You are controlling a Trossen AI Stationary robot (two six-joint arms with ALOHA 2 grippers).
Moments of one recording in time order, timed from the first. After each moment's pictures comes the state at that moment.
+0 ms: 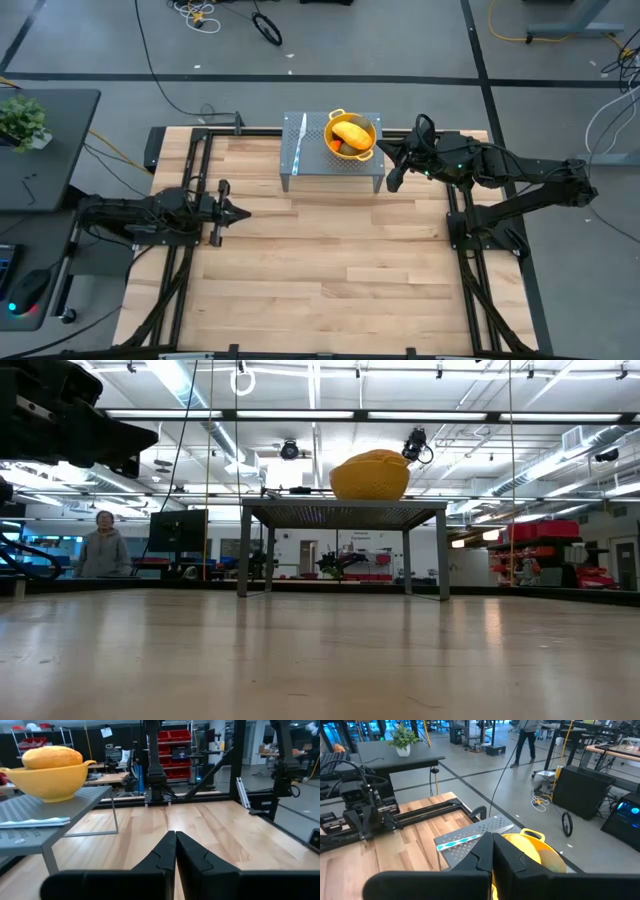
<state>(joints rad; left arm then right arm) -0.04 0.01 0.01 0.04 -0.03 0.04 0.01 1.08 1.24 -0.44 0.57 0.12</state>
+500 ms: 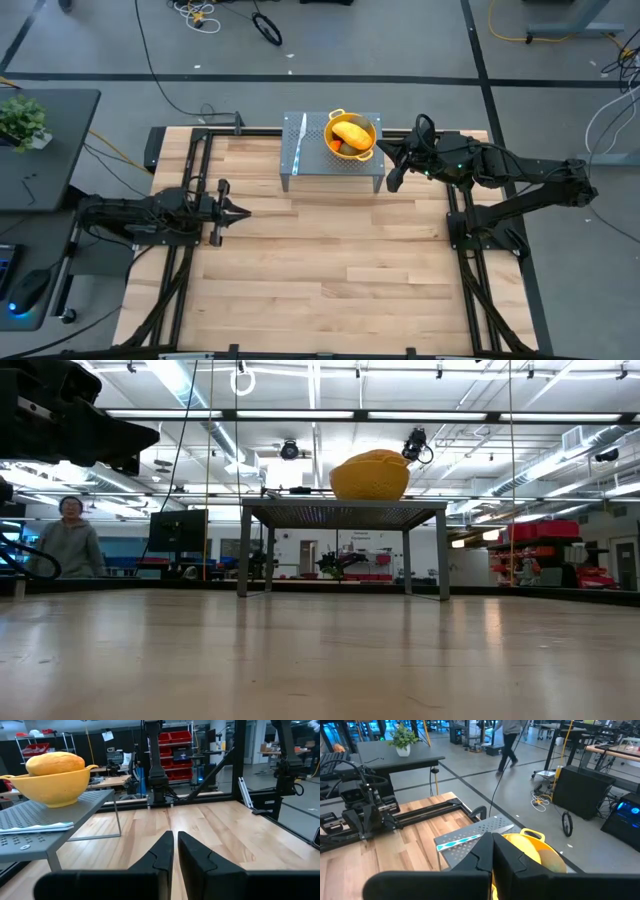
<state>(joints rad) -0.04 0.01 0.01 0.05 -0.04 0.08 0.01 1.08 1.24 -0.44 0.57 0.12</state>
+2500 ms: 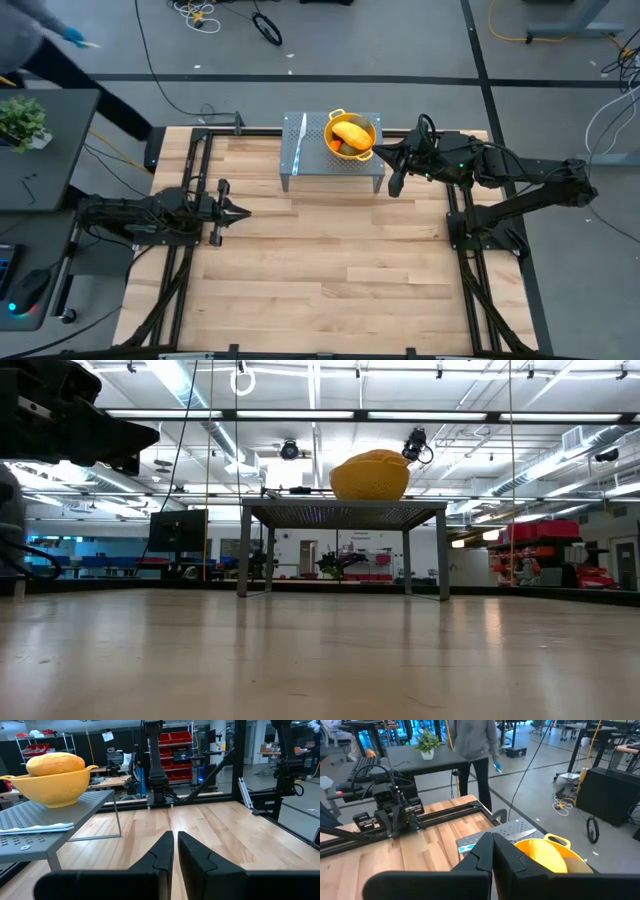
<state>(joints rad) -0.04 0.01 0.01 0.05 -0.04 0.08 0.01 1.08 1.24 -0.41 0.46 0.12</state>
